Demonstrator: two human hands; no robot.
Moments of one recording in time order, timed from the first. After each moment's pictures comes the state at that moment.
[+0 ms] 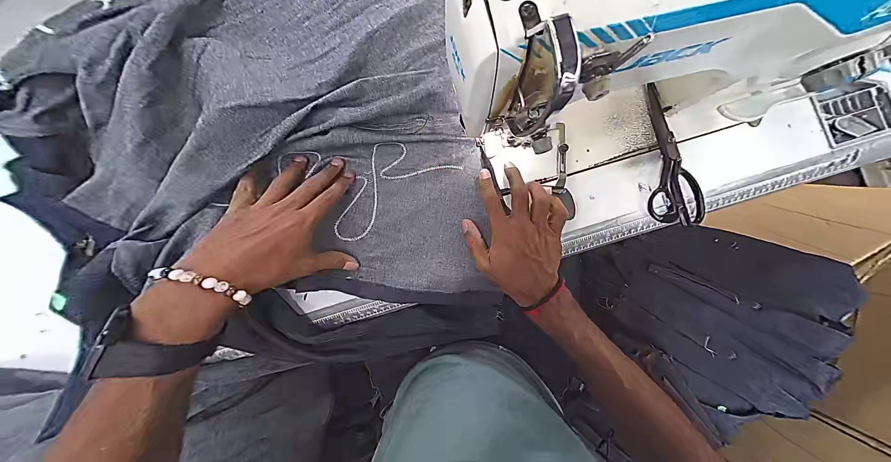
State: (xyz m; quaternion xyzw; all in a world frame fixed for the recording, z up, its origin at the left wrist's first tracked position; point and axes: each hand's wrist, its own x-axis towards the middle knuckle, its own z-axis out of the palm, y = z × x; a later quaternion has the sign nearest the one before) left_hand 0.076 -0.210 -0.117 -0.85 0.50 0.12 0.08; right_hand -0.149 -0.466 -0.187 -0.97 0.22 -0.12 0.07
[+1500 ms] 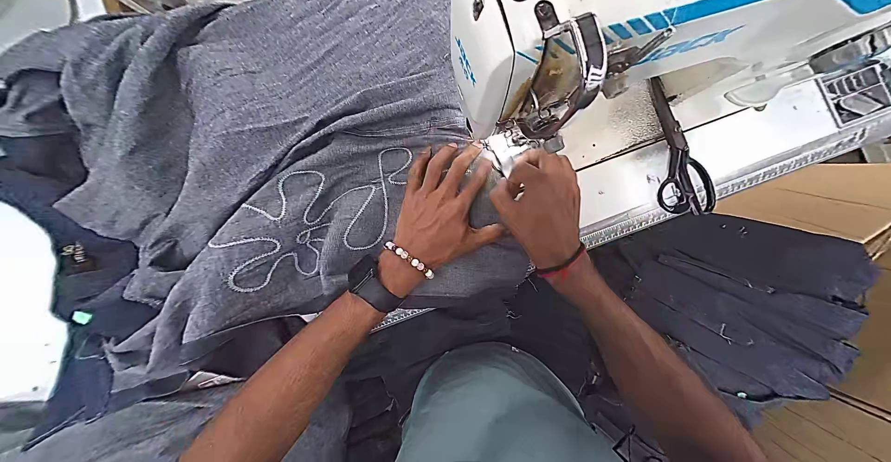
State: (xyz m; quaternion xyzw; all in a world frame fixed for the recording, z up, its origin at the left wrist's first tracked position) left_hand -0.002 -0.356 -0.173 -0.83 0.55 0.01 -0.11; right_hand -0.115 -0.496 -0.157 -0.93 0.28 -0.16 0.20
